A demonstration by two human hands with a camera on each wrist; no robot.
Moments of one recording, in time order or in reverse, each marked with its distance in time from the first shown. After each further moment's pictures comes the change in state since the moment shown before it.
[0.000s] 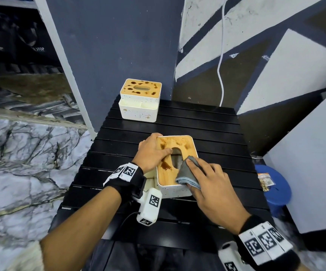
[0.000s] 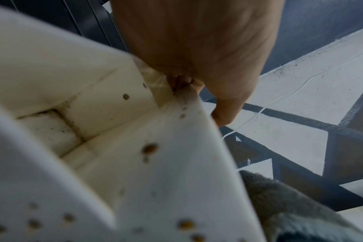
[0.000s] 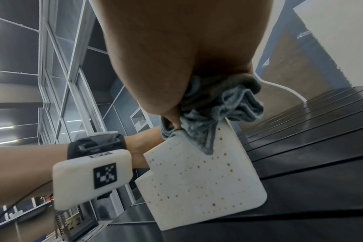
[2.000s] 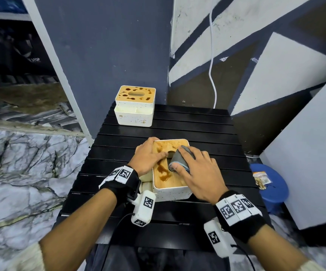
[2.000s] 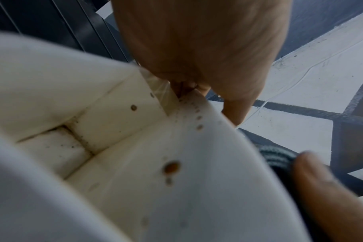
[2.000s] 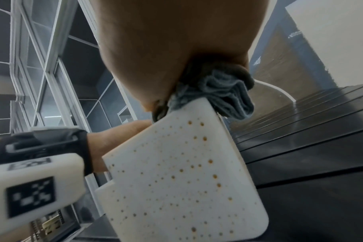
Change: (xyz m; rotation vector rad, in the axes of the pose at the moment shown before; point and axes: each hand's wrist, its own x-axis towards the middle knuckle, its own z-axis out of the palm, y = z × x) left_hand 0.001 0.002 -0.004 0.056 -0.060 0.088; right_hand 0.044 -0.001 0.000 -0.013 0.042 0.086
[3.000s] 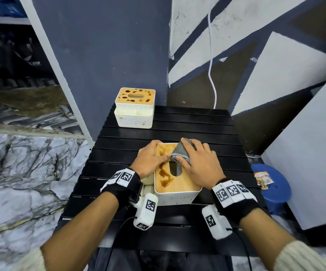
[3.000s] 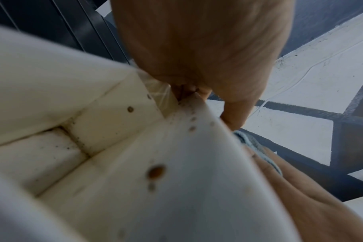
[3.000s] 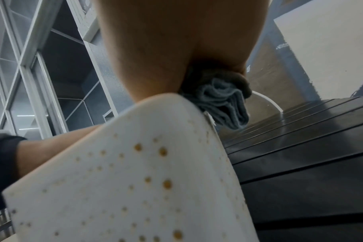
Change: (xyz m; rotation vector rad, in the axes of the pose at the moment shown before) left_hand -0.008 0.014 0.000 -0.036 -0.046 -0.007; right_hand 0.031 0.013 0.002 0.000 0.018 0.040
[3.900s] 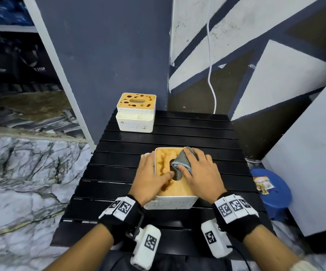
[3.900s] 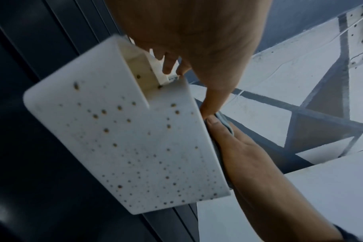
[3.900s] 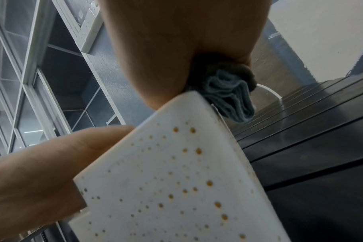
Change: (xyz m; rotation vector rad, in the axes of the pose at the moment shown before) left_hand -0.050 -0.004 0.024 -0.011 0.176 0.041; right_hand -0.020 -0.002 0.004 0.095 0.036 0.026
